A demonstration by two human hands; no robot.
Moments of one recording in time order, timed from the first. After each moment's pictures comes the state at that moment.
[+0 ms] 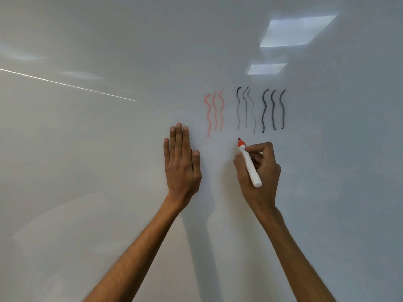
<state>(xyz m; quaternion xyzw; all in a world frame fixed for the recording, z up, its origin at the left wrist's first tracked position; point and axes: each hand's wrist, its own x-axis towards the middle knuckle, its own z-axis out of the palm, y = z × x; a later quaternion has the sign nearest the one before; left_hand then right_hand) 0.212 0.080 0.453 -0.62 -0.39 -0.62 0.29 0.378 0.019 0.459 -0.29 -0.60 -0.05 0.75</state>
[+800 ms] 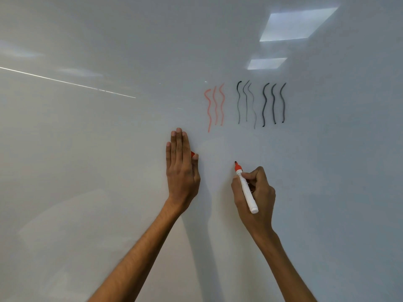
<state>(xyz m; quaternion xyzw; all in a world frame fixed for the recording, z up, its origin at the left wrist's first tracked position) 0.209 0.085 0.429 -0.62 -0.38 -0.62 0.29 0.374 0.012 0.398 -0.36 -0.59 -0.05 0.72</state>
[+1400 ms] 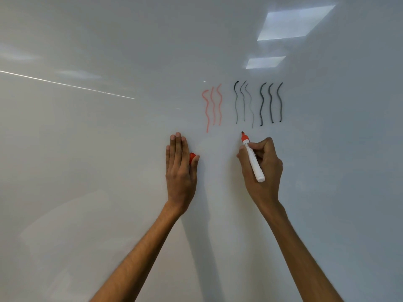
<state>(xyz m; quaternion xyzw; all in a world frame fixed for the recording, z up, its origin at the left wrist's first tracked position) 0.205 0.088 0.422 -0.63 -0.36 -0.63 0.28 0.387 0.015 0.454 -0.33 -0.59 -0.04 0.74</state>
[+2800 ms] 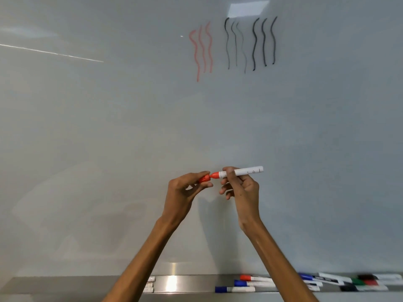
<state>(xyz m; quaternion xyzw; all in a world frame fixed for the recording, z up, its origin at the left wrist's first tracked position) 0.186 -0.006 0.310 -0.77 -0.28 -0.56 -0.08 0.341 -0.058 0.321 -0.38 -0.43 0.38 0.73</state>
